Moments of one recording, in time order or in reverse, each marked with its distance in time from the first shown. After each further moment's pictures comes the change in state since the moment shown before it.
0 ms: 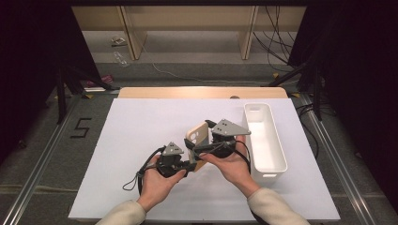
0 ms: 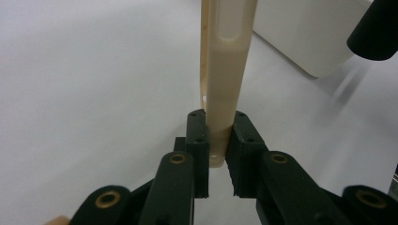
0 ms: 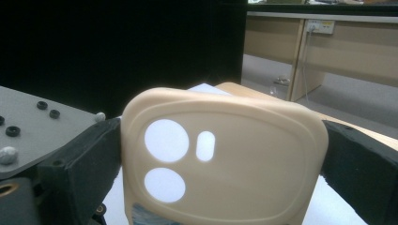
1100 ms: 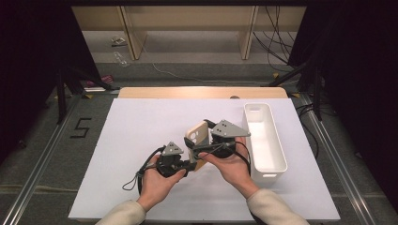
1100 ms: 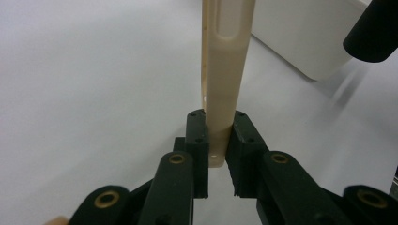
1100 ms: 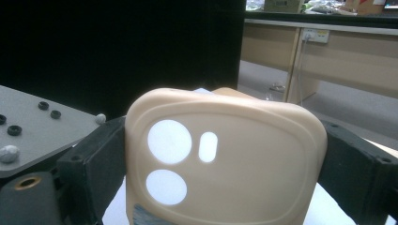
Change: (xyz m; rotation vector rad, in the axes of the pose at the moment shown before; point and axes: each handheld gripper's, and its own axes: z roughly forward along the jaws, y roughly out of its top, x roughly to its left) left arm 0.001 0.000 0.000 -0.018 -0.009 0.006; right arm 0.002 0.000 0.000 -0.023 -0.015 -0.024
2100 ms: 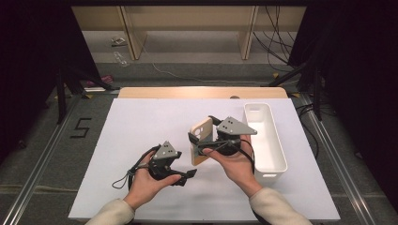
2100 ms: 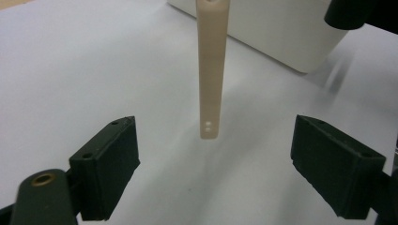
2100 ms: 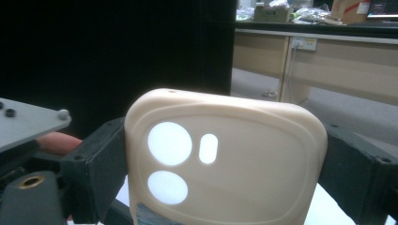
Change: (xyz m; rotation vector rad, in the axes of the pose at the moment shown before) left arm 0.010 -0.002 -0.020 -0.052 -0.039 0.170; right arm -0.007 0.008 -0.009 -0.041 -0.031 0.012
